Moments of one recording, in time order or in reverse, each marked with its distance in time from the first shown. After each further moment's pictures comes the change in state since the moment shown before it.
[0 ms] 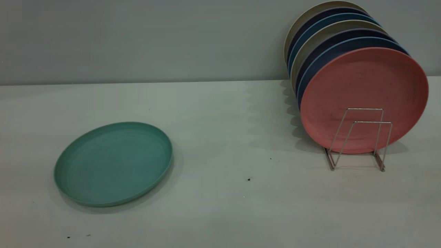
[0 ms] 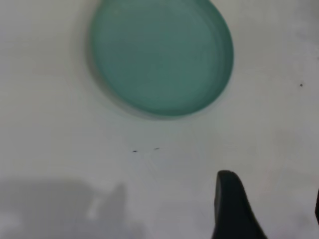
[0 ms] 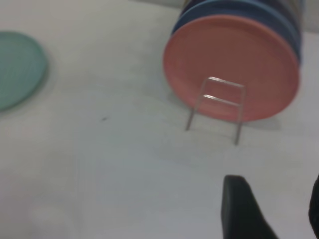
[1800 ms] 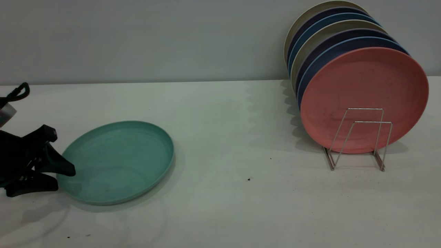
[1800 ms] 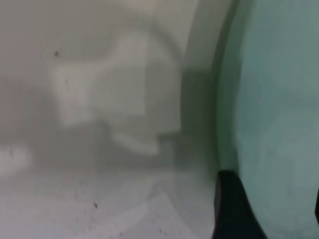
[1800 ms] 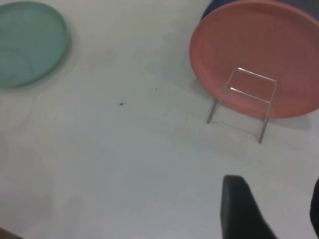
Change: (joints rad) left arm 0.228 1.273 -0.239 -1.329 -0.166 1.326; right arm 0.000 0.139 0.000 0.104 -0.053 -0.159
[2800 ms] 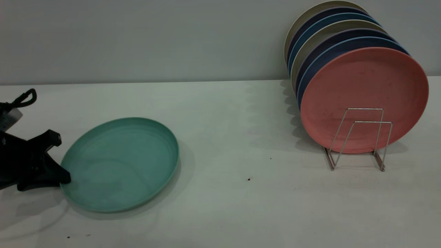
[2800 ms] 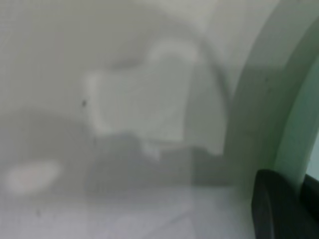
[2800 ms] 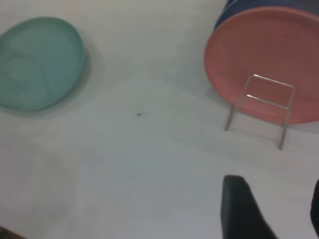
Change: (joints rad) left arm 0.000 0.054 -0.064 0.001 -0.027 0.033; right arm 0.000 0.000 0.000 0.085 0.002 0.001
